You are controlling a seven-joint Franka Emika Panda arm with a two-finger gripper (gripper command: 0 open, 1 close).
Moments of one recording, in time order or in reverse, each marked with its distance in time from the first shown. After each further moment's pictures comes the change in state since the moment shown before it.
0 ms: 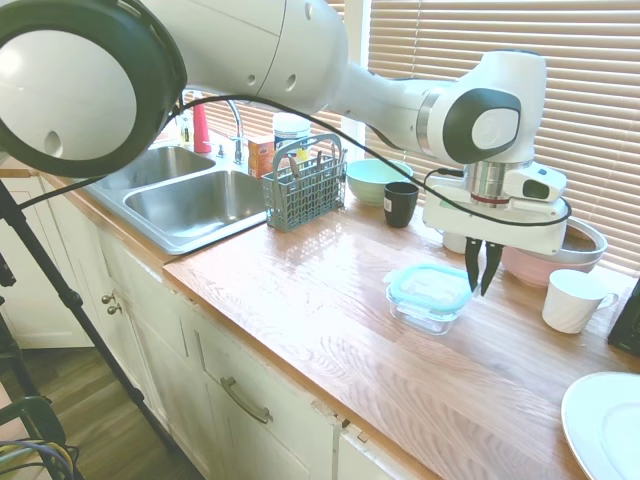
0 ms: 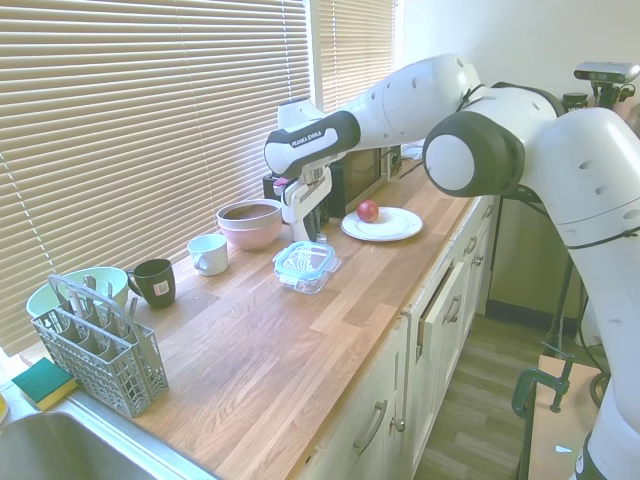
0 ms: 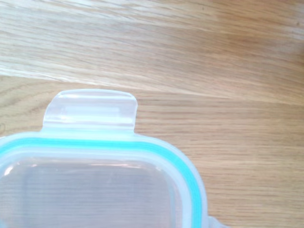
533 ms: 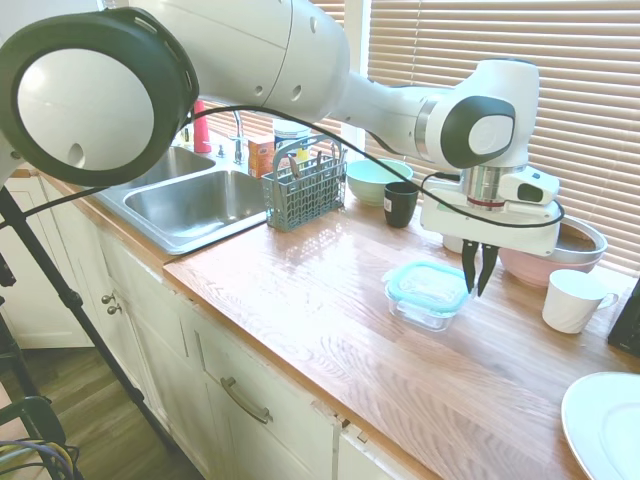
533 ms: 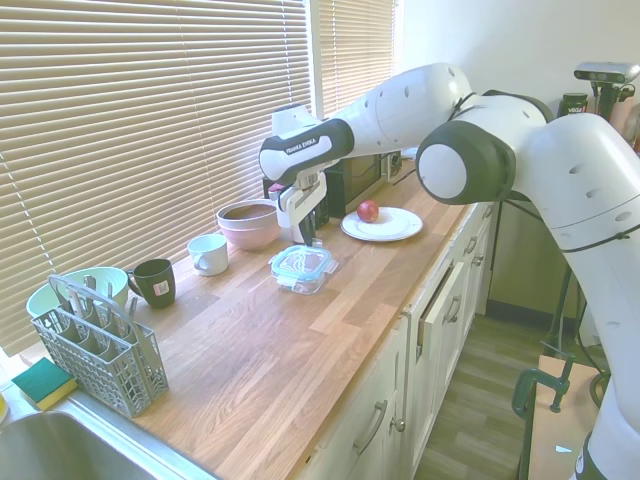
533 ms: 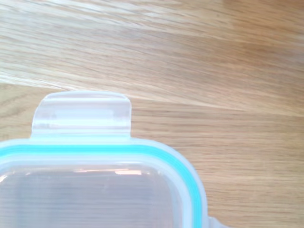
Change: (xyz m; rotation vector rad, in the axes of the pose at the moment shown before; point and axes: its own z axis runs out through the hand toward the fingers) arm 0.001 -0.014 0.008 -0.005 -0.001 -0.015
